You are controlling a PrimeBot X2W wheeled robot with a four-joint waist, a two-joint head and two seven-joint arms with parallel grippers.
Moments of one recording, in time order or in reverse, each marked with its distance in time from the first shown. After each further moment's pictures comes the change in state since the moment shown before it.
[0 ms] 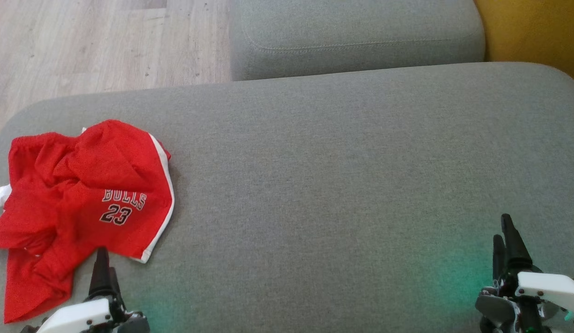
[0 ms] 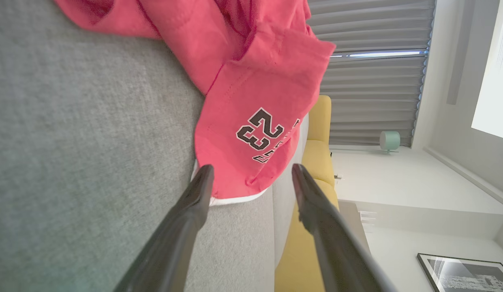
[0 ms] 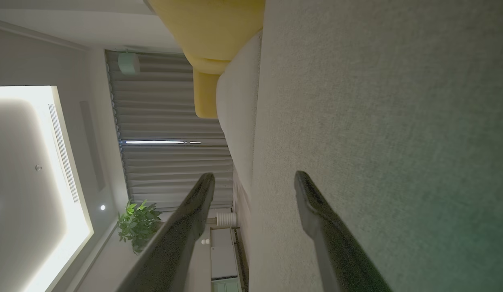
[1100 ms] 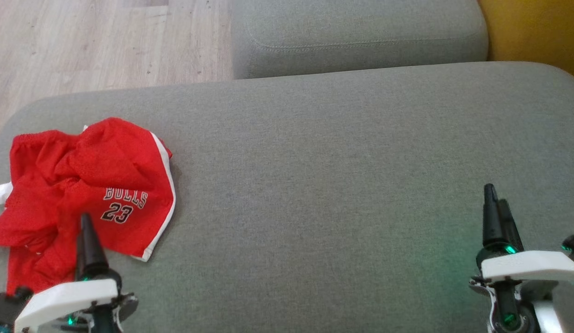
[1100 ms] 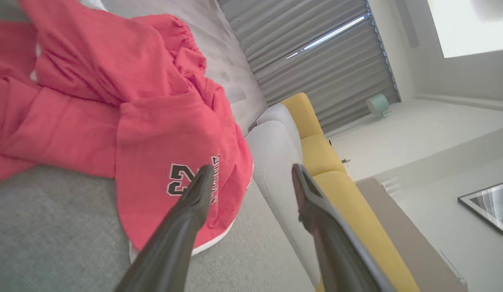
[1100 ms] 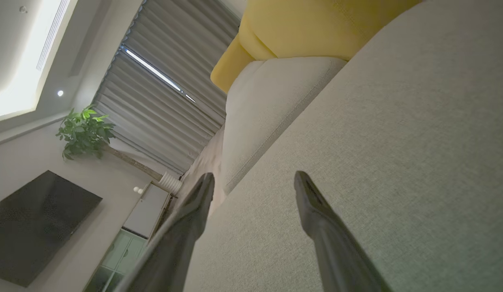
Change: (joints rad) left arm -0.001 0.000 0.021 -0.165 0.401 0.027 -0.095; right arm -0.011 0.000 0.050 -0.126 -0.613 0.000 -0.095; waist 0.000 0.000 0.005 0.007
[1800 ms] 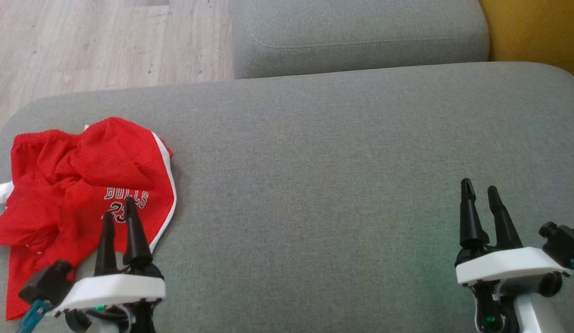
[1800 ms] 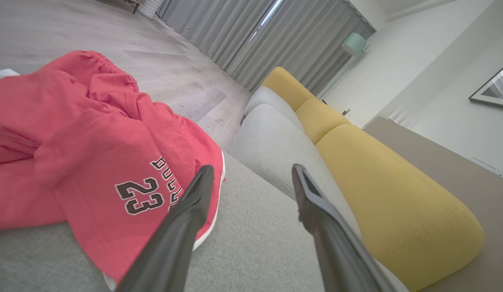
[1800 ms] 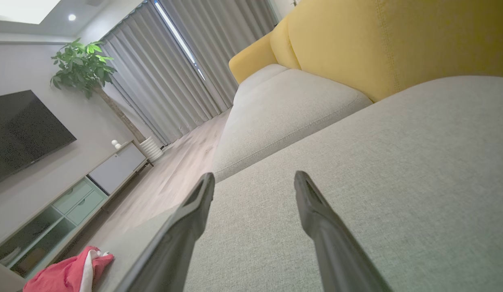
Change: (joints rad) left arm 0.002 0.000 -0.130 -0.052 0.405 0.026 -0.061; right arm -0.002 -0.001 0.054 -0.032 -0.361 0.000 -0.061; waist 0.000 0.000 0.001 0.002
